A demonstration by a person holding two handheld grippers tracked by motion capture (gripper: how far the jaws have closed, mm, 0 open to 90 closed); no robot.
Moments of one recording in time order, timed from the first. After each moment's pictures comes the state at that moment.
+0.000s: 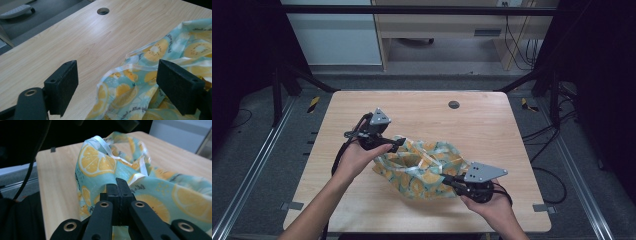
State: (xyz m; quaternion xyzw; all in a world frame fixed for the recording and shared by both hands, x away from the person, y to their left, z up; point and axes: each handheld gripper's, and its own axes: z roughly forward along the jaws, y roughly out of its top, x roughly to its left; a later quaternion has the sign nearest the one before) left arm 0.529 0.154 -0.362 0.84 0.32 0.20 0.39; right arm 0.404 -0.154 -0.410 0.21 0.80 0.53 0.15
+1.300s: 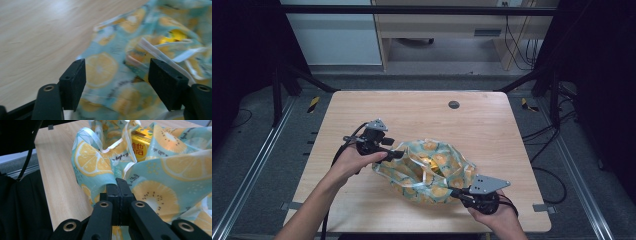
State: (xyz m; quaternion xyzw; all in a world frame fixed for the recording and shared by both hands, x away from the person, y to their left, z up) left arm 0.532 0.170 -0.393 0.87 0.29 0.05 0.40; right arm 0.391 -0.175 -0.447 0.23 0.83 0.50 0.13
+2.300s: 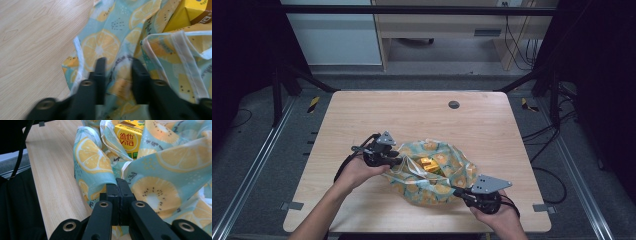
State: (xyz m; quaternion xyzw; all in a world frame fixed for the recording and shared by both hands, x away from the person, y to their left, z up) left arm 0.521 0.156 -0.425 0.90 0.26 0.10 0.33; right arm 0.393 -0.182 -0.454 0.25 0.82 0.49 0.14
